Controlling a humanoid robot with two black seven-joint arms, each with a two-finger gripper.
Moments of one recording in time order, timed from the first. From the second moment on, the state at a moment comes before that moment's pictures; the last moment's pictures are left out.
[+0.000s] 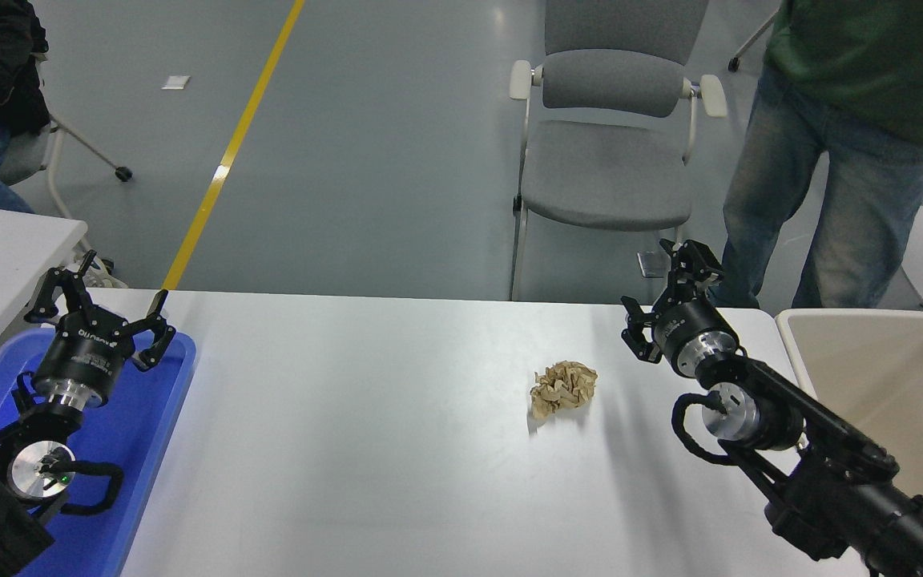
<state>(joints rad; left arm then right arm) -0.56 0.46 -0.57 -0.39 -0.23 -0.70 -0.60 0.62 -0.29 0.66 1.00 -0.40 -0.27 0.20</state>
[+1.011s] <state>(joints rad) -0.56 0.46 -0.57 -0.39 -0.23 -0.70 -0.60 1.26 -0.31 -0.54 1.03 -0.78 -0.16 0.19</state>
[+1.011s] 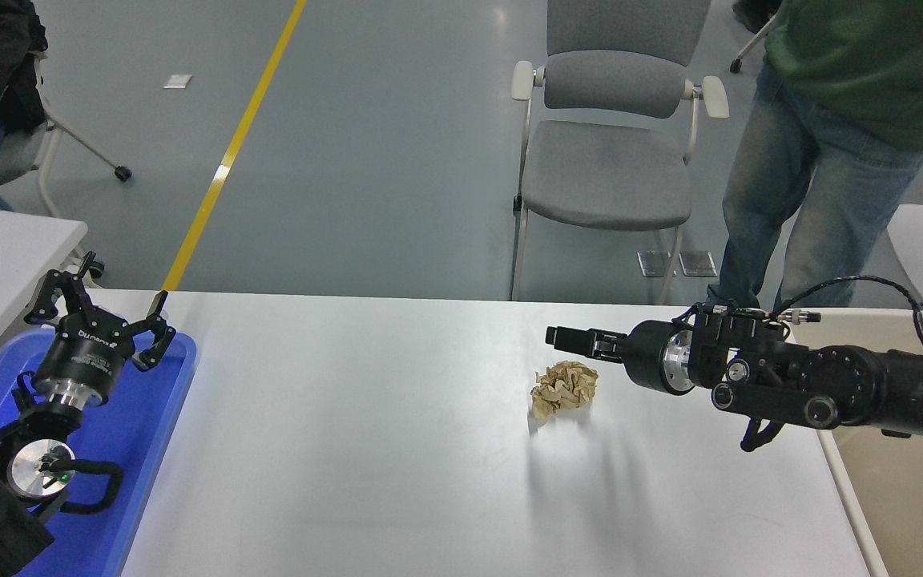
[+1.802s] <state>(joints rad) -0.56 0.46 -0.57 -0.39 -0.23 -0.70 -0.60 1.21 -0.04 -0.74 0.68 -0.93 -0.10 0.19</state>
